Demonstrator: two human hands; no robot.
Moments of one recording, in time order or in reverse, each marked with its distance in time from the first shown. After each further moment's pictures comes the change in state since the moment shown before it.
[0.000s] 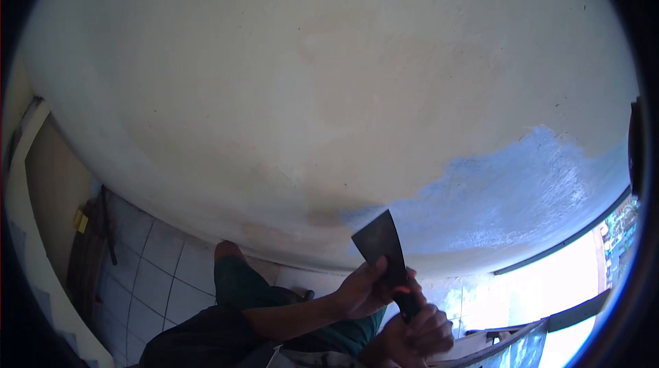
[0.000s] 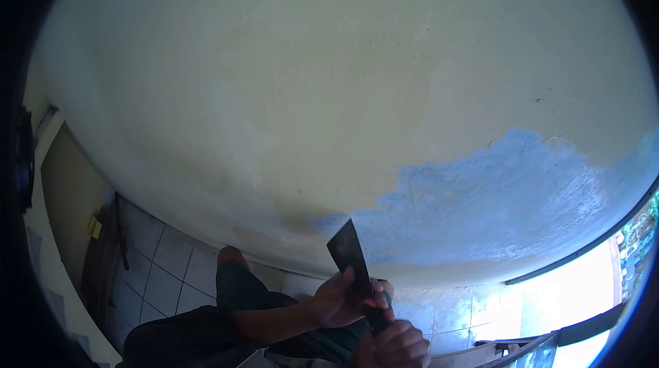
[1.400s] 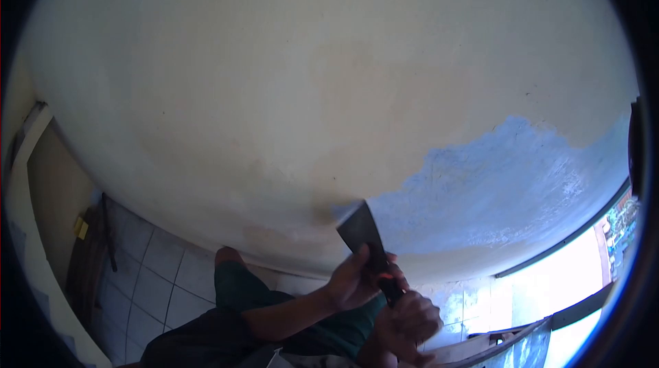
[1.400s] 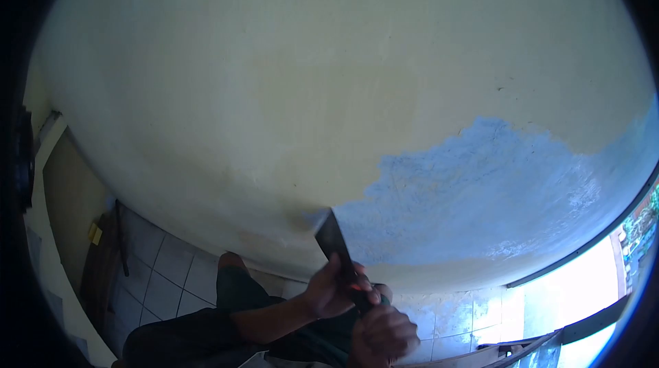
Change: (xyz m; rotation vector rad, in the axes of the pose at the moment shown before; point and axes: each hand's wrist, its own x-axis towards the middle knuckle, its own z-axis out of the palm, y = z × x) left_hand -0.003 0.002 -0.012 -0.006 -0.036 0.063; right_hand 0.000 -0.004 -0.003 -0.039 0.077 0.037
